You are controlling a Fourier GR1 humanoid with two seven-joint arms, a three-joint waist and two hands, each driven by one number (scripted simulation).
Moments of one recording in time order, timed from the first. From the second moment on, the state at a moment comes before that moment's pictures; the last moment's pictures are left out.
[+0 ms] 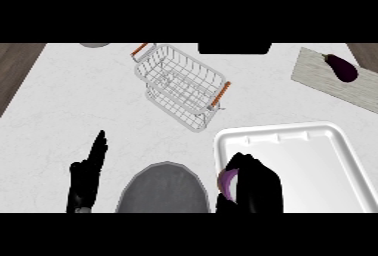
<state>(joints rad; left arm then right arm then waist) 0.09 0.14 -0.13 -1.41 -0.02 0.24 0.03 -0.05 -0.04 0.66 -1.84 1.13 0.08 1.13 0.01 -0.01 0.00</state>
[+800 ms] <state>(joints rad) 0.09 0.13 -0.13 -1.41 -0.03 0.24 0.04 -0.34 -0.02 0.76 -2.25 1.43 0.17 1.23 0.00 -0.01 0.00</state>
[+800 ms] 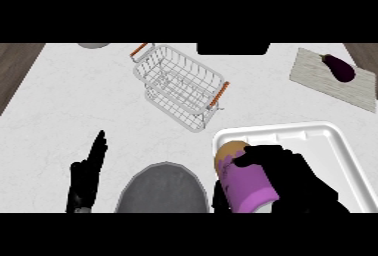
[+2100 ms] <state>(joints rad) 0.06 0.12 -0.13 -1.40 -0.04 0.23 0.05 -1.01 -0.01 0.26 -1.54 1.08 0.18 1.16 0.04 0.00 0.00</state>
